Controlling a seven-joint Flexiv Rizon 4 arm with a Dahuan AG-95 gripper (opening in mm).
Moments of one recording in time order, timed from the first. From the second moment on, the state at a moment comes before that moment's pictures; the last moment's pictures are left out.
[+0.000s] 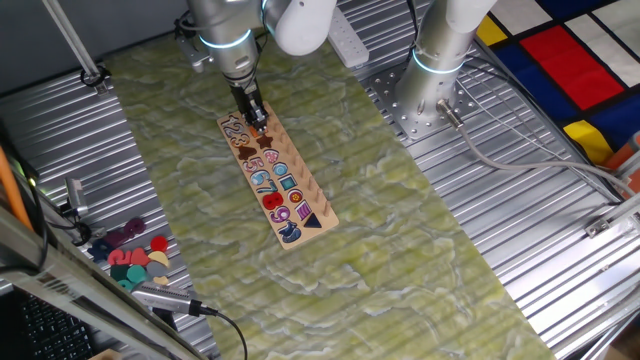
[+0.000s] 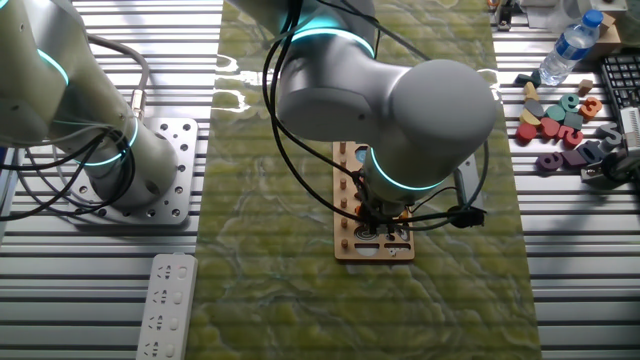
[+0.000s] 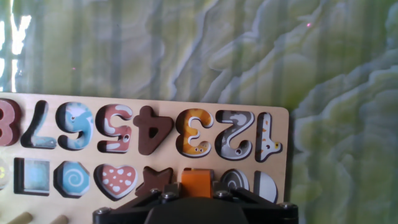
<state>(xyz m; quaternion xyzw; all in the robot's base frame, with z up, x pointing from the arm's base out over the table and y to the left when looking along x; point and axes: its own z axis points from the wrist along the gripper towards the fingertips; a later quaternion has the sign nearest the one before) 0.447 -0.096 0.027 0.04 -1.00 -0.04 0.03</state>
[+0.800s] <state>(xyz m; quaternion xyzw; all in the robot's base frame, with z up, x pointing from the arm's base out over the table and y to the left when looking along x) 0.447 -0.096 0.027 0.05 -1.00 -0.04 0.03</state>
